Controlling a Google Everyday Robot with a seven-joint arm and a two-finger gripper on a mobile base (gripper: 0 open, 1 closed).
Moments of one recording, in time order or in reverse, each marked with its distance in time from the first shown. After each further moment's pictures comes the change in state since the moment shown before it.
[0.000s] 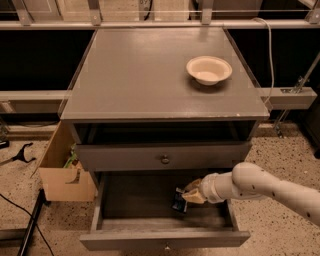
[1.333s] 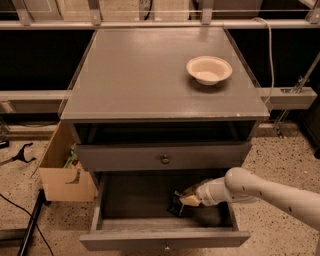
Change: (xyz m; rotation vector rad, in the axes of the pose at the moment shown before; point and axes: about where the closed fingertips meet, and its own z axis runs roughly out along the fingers) arm 0.041 -0.013 0.050 -0.018 0.013 0.185
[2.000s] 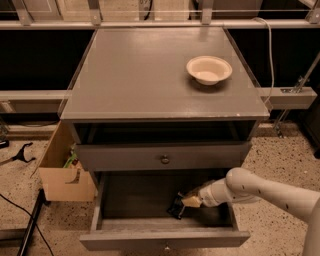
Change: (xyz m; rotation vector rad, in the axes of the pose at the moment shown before) arm 0.022 -0.008 0.008 -0.025 0.038 0.147
